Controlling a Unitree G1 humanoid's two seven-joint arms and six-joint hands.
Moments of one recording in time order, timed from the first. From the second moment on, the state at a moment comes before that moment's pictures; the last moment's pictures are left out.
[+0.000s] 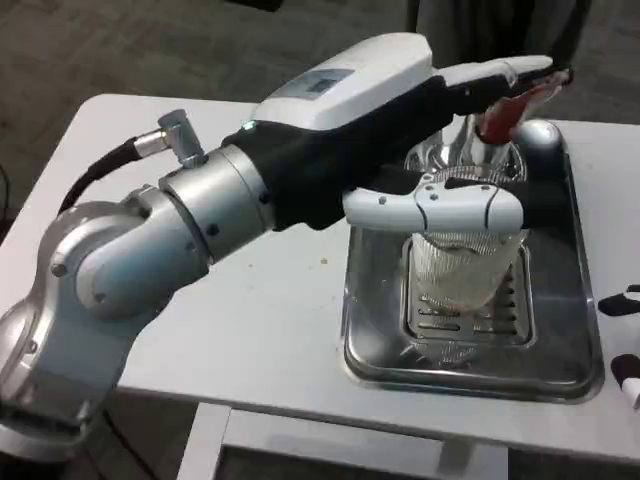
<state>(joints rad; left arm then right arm) -0.82 0.56 -0.24 -0.29 0.25 0.00 -0.56 0.35 -0.52 -0.43 -0.81 -0.30 0.18 0.45</state>
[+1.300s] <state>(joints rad) -0.83 0.58 -0.26 -0.28 0.29 -0.05 -0.57 0.34 -0.50 -0.45 -0.79 -0.16 0.17 0.44</state>
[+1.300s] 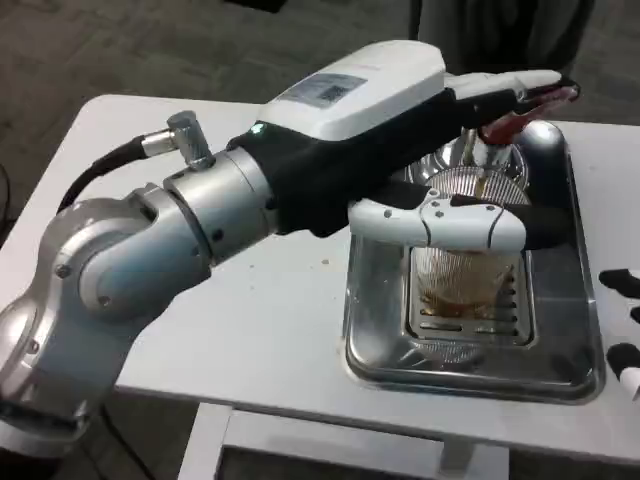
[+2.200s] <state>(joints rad) -0.81 0.59 -0.25 -0.30 0.29 -0.05 -0.57 0.30 -0.35 -0.35 -0.78 -0.15 0.05 0.29</state>
